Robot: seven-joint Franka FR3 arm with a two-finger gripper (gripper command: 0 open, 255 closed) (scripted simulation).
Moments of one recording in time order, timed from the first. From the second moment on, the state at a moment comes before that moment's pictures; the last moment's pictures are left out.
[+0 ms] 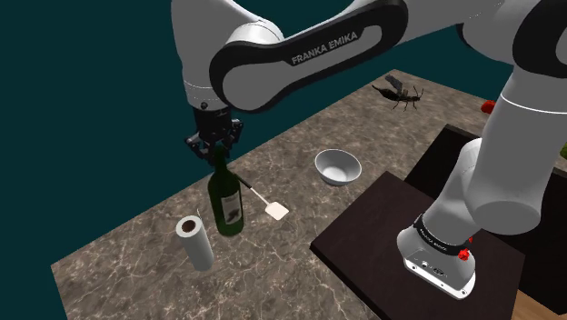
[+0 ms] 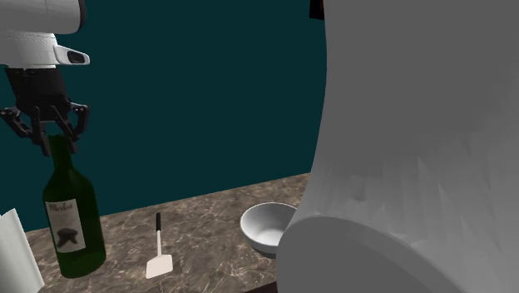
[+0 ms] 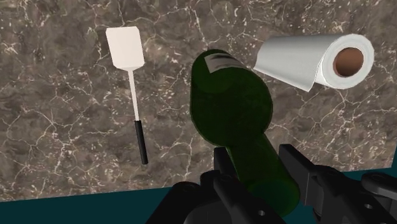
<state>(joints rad) 0.38 0.21 0.34 -1.79 -0.13 2.05 0.76</state>
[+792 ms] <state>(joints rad) 0.38 0.22 0.34 -1.83 -0.14 2.09 0.76</state>
